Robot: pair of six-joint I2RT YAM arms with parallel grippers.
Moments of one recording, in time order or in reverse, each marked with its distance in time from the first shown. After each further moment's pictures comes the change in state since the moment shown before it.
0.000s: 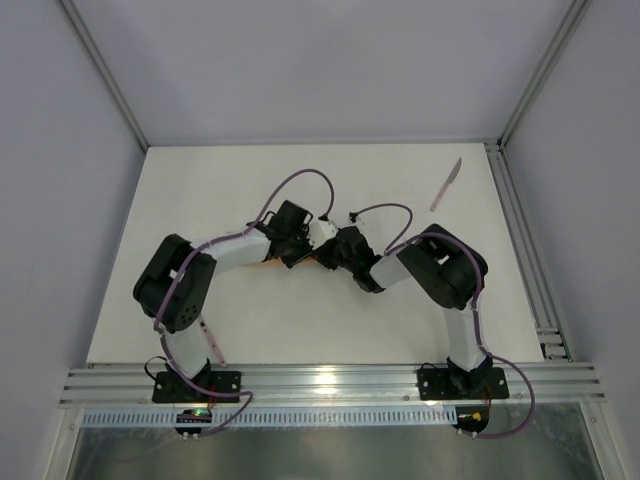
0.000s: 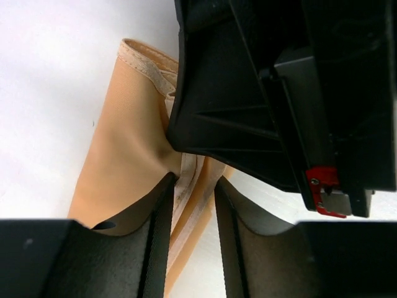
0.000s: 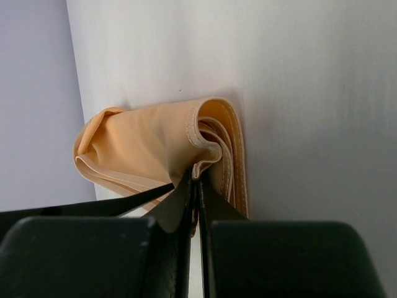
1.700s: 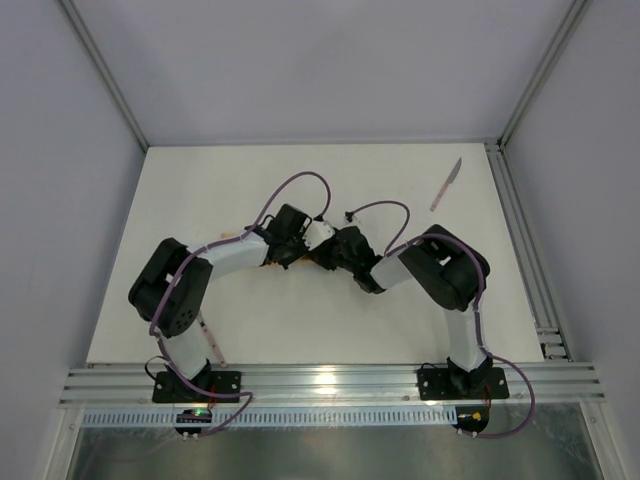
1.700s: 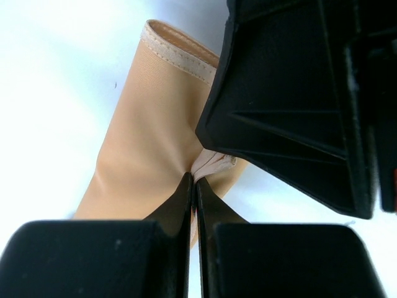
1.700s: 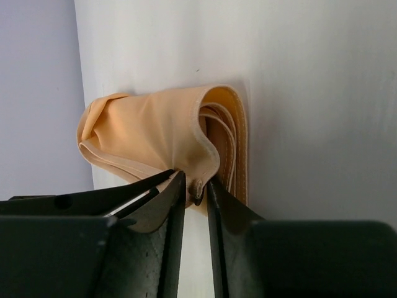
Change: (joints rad) left arm -0.015 -0.028 -0.032 0.001 -0.139 -0.041; right arm 0.005 -0.008 -0.009 0.020 -0.051 -0.042
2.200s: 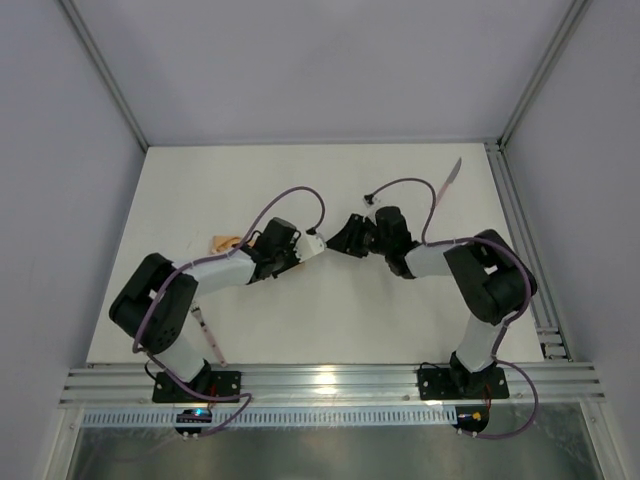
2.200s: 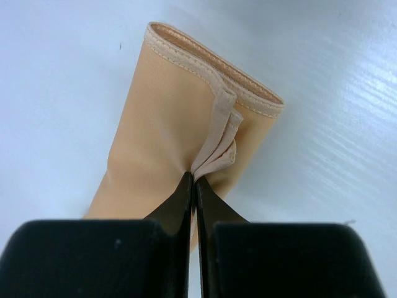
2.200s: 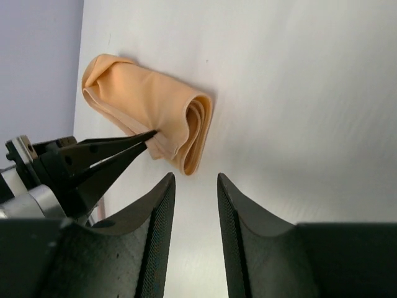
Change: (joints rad) left arm -0.002 -0.133 -0.193 0.143 -0.048 0.092; right arm -0.188 -0.235 -0.121 -0.105 -0.320 -0.293
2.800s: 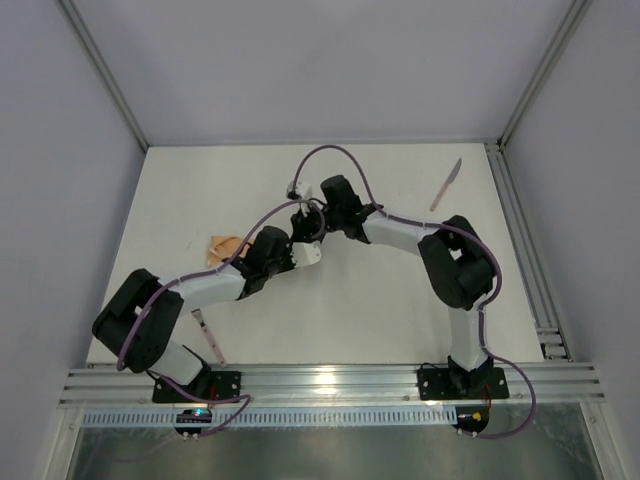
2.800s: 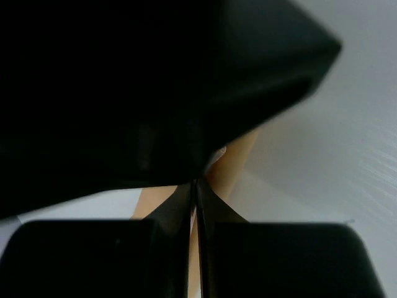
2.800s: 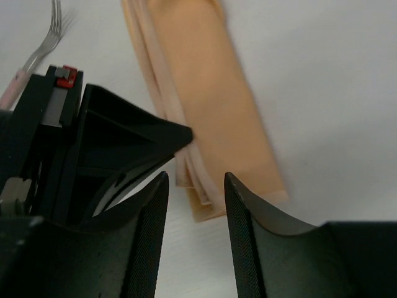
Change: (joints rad) left arm -0.019 -0.135 -0.166 0.216 -0.065 0.182; right arm 0.093 0.174 0.633 -0.641 -0.277 -0.965
